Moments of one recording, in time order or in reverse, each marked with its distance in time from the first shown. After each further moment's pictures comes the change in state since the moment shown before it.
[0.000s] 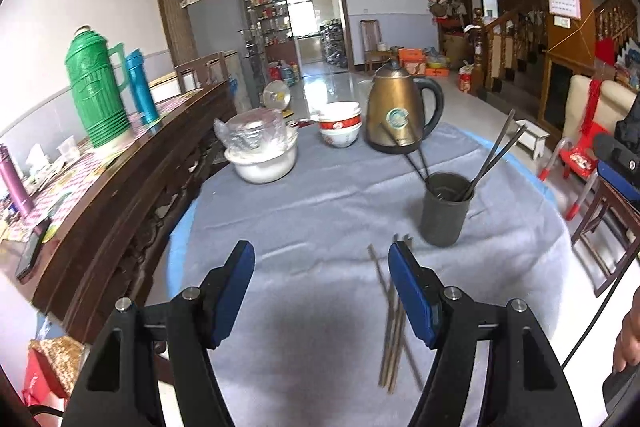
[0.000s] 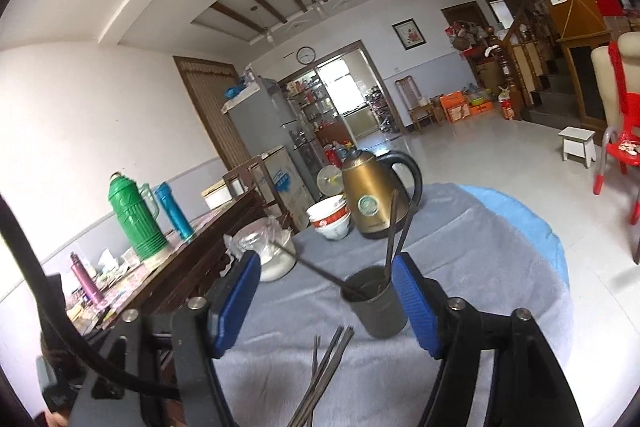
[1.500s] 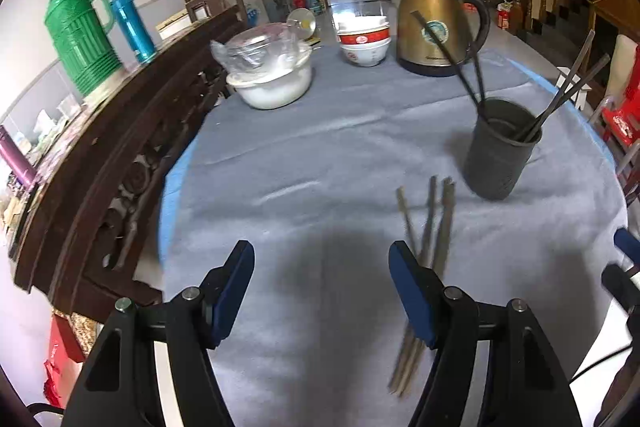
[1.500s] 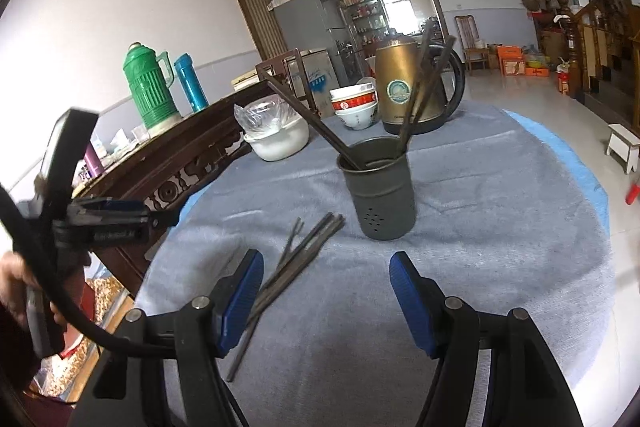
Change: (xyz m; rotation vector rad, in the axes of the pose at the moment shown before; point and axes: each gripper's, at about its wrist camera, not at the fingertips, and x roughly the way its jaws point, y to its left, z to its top) left arm 0.107 -0.027 -0.005 -0.004 0.279 0.111; right arm 0.079 -0.051 -0.085 -0.223 0.338 0.078
